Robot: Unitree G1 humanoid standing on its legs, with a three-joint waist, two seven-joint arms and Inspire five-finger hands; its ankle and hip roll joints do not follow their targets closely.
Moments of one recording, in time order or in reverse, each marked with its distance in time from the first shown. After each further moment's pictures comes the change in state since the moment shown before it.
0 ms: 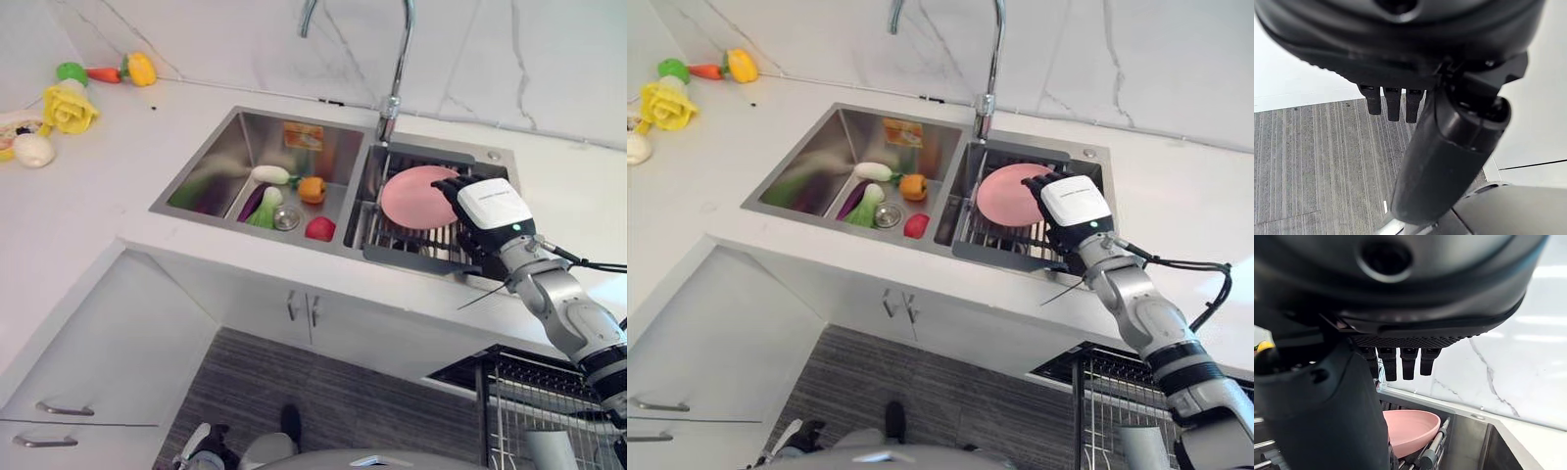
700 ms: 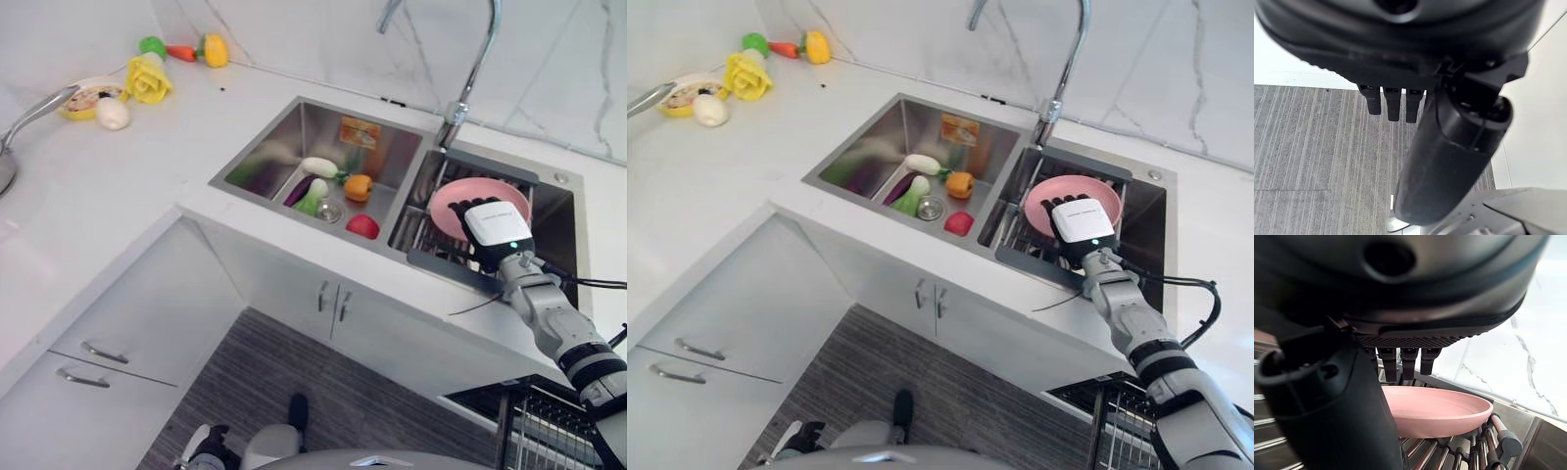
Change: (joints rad) left arm 0.002 -0.003 0.000 0.013 -0.043 -0.021 0.018; right arm -0.085 0.077 0.097 0.323 -0.090 0.087 -0.104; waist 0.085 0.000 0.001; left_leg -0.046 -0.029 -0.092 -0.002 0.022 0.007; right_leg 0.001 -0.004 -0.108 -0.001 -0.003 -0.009
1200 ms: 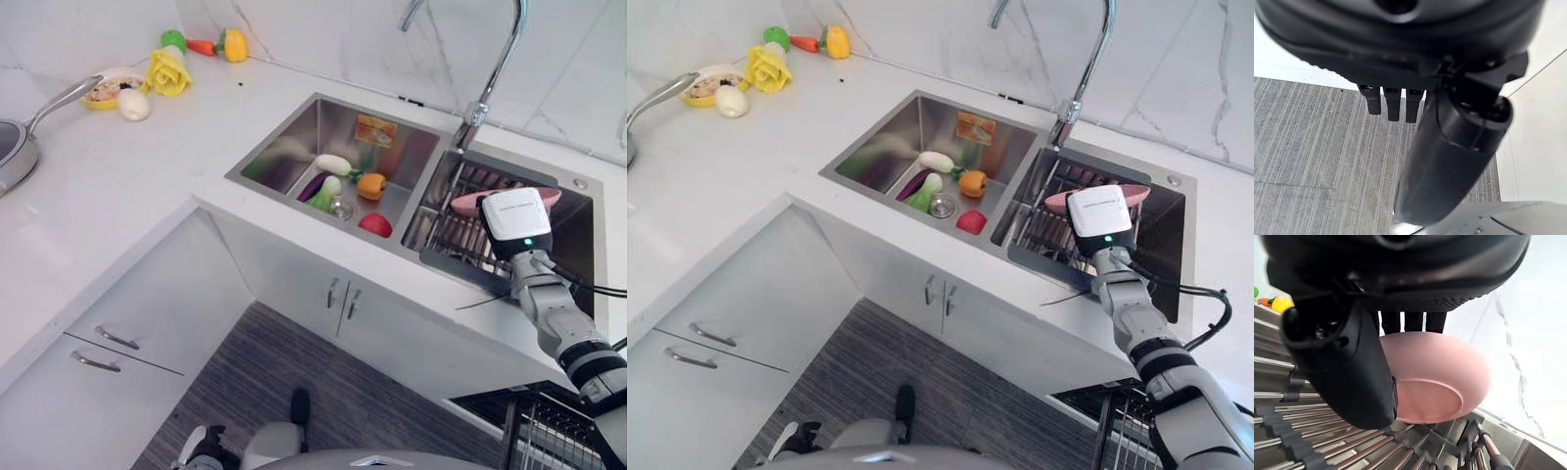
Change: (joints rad) left arm 0.002 -0.001 0.002 0.009 -0.040 -0.016 0.033; right arm -0.005 0.002 -0.002 0.021 -0.047 0.098 -0.157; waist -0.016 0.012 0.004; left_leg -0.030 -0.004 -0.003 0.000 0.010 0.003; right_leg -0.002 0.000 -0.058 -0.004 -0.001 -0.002
